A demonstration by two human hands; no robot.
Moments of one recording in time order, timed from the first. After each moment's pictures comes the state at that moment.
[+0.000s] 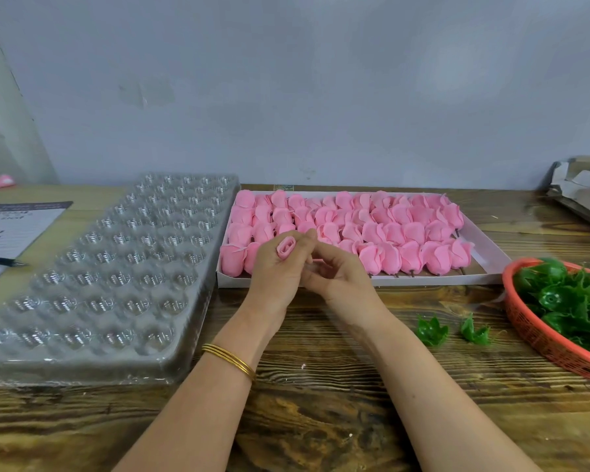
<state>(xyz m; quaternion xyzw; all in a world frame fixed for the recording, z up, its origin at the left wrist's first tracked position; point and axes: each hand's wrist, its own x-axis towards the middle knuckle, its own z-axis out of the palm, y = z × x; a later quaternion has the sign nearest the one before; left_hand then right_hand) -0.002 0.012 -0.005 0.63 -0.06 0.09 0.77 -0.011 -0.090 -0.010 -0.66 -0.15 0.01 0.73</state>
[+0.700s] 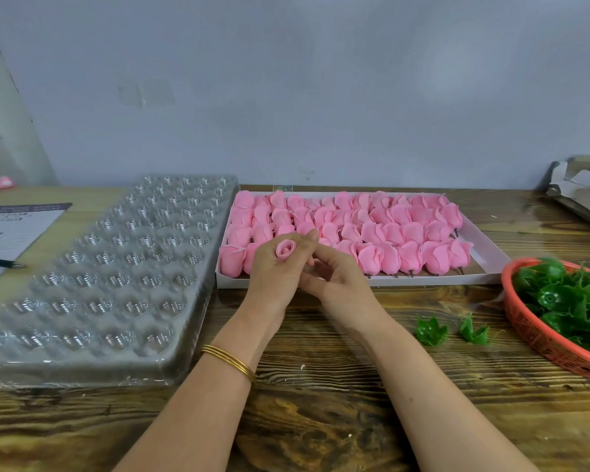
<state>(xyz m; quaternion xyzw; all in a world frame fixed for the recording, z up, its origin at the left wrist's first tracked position) 0.001 0.012 -0.008 0.63 -0.07 0.11 0.76 -0.009 -0.091 -0.012 -0.70 -0.17 -0.02 0.69</state>
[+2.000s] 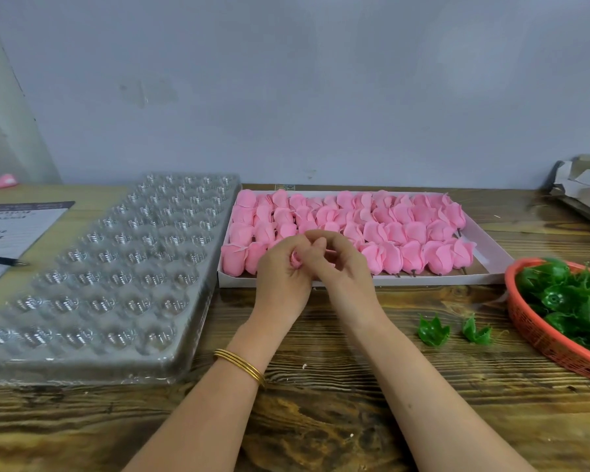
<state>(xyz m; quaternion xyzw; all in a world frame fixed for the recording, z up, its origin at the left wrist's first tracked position) 0.001 0.010 -0.016 0.74 -0.15 0.23 0.61 -0.020 -0.086 0.001 -0.70 -0.06 -0.08 0.71</state>
